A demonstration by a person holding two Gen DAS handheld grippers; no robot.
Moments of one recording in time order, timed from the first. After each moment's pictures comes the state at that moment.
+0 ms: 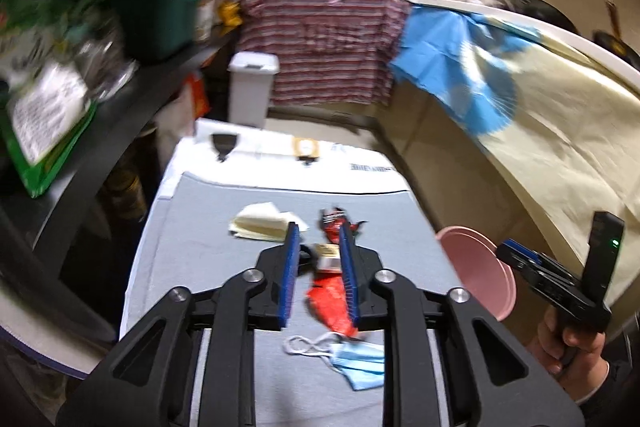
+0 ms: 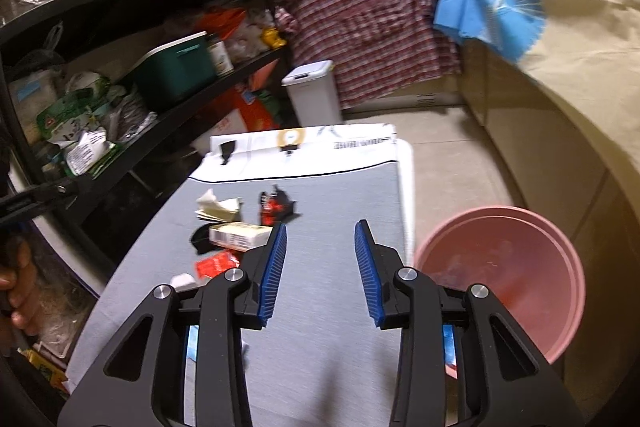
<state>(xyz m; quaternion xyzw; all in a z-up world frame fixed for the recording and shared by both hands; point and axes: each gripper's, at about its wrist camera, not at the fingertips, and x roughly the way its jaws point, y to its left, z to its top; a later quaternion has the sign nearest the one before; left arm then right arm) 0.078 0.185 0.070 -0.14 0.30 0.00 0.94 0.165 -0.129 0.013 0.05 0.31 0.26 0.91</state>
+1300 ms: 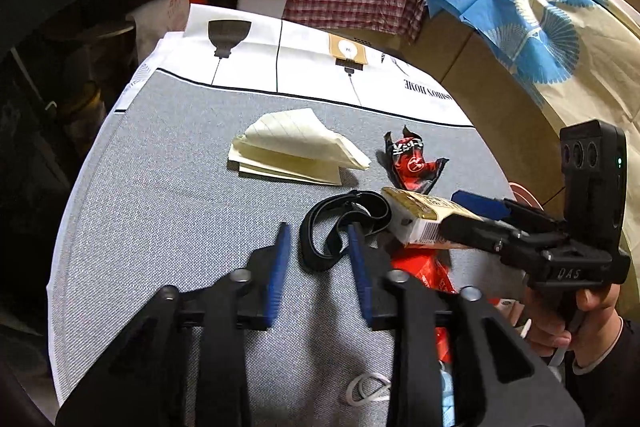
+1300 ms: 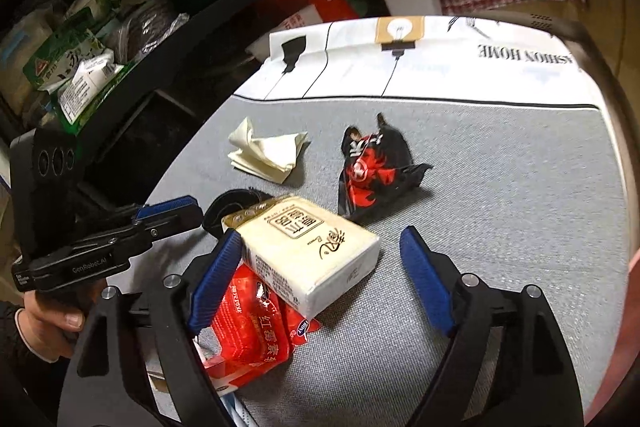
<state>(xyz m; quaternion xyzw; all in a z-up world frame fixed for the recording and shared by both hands) 0.169 0.210 -0.059 -0.16 0.41 -0.01 0.90 0.277 0.009 -0.086 0.02 0.45 0.42 0.79</state>
